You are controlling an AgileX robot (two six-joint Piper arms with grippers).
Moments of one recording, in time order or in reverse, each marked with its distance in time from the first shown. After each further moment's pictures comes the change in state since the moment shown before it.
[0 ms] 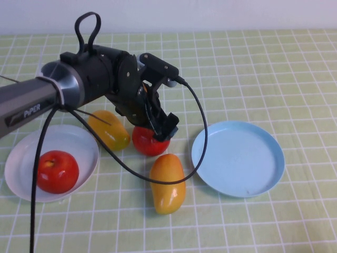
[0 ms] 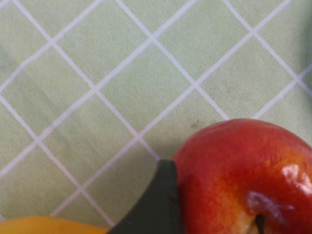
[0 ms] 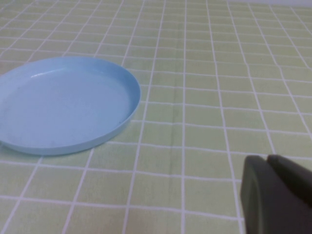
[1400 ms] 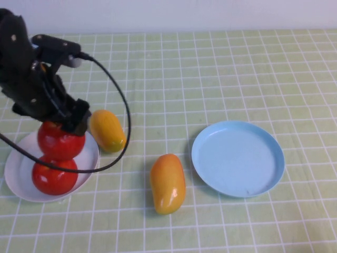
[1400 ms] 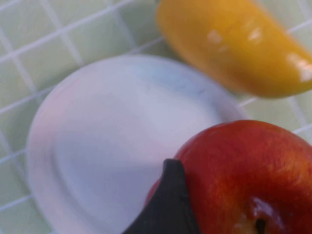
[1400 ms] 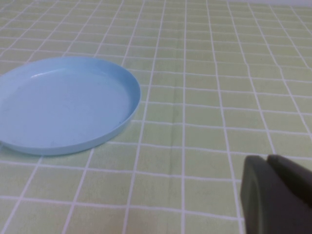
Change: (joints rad) right arm 0.000 0.000 0.000 0.000 0.000 0.000; left arm 0.262 -0.314 0.131 0.057 0.301 -0.082
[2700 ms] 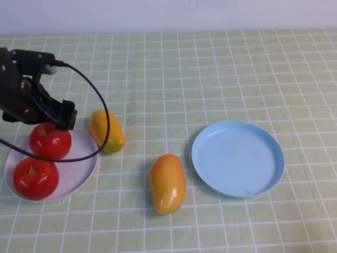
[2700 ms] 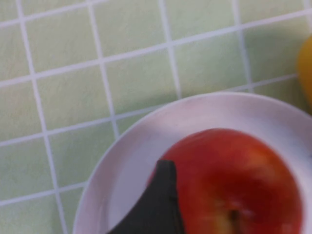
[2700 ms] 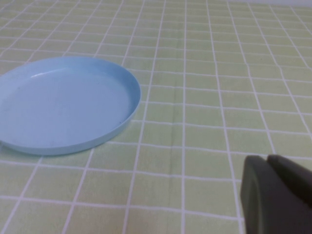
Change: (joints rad) right arm 0.000 0.000 0.000 0.000 0.000 0.000; left arm 0.148 0.092 0.119 -0.008 -0.329 -0.052
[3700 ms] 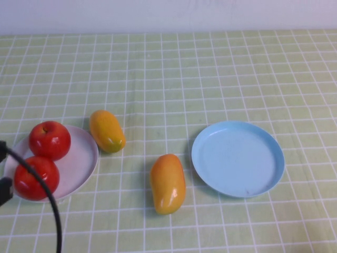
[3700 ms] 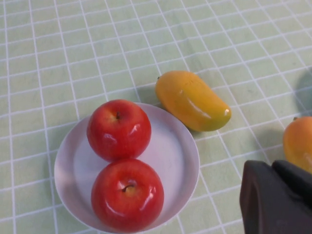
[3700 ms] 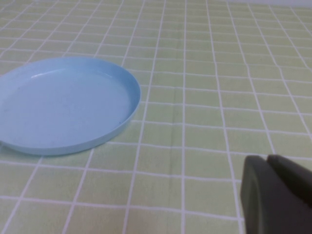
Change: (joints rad) right arm 0.000 0.000 0.000 0.000 0.001 0.000; left arm -0.182 -1.035 0.483 0.025 0.031 -0.150
